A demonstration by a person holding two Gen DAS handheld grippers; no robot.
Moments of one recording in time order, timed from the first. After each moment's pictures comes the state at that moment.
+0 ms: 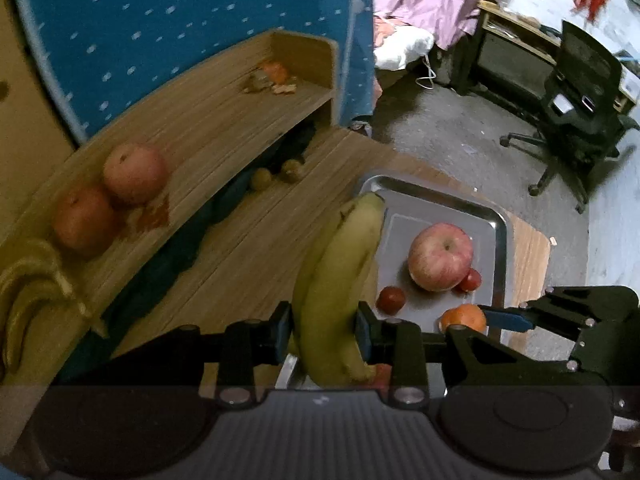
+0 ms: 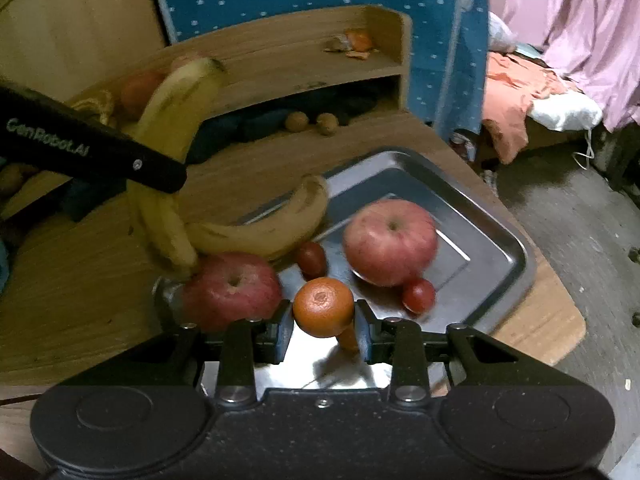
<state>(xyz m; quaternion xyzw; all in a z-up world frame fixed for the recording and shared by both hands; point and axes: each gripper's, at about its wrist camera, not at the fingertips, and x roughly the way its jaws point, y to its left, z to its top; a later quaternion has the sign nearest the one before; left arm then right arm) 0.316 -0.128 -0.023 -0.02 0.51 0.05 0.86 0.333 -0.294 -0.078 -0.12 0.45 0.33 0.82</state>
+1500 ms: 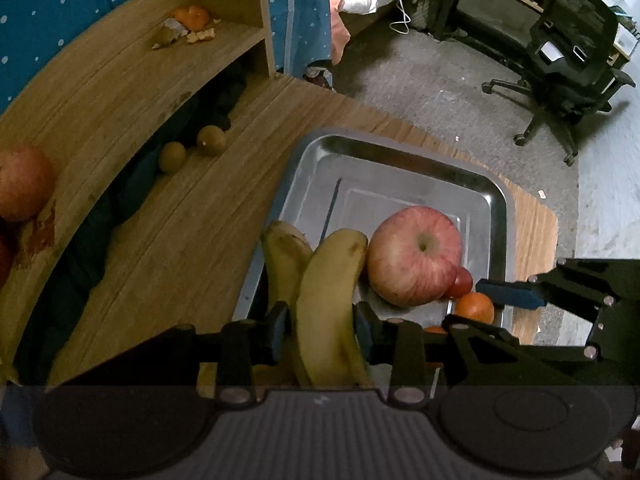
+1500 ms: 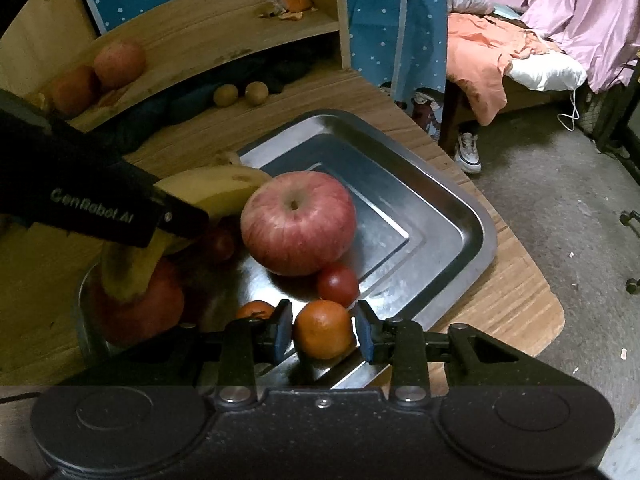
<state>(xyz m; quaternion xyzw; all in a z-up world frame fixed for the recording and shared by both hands) 0.382 -0.163 -0.083 -0.01 0.58 0.01 0.82 0.392 -0.320 -0.111 -0.12 0.50 0.30 0.81</state>
